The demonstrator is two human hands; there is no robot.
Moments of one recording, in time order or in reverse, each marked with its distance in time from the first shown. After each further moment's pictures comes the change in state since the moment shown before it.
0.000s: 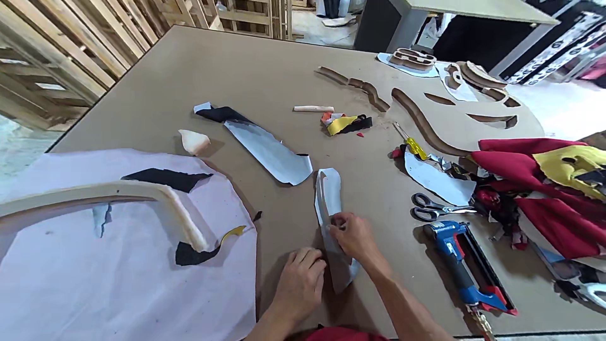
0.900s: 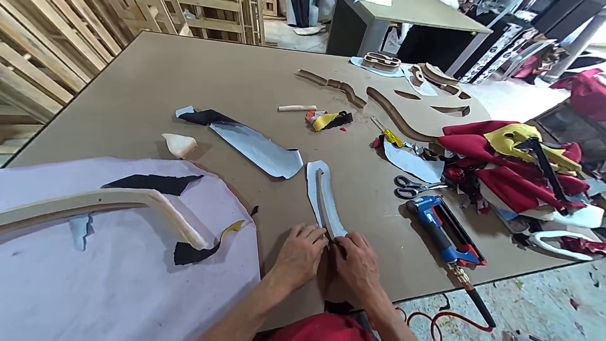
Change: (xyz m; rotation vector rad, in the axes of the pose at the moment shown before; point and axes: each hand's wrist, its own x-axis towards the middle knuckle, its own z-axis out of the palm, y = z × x) left_hand 0.026 -0.022 -0.020 0.044 -0.335 0.201; right_hand -0.089 0.051 0.080 -0.306 0.659 -0.303
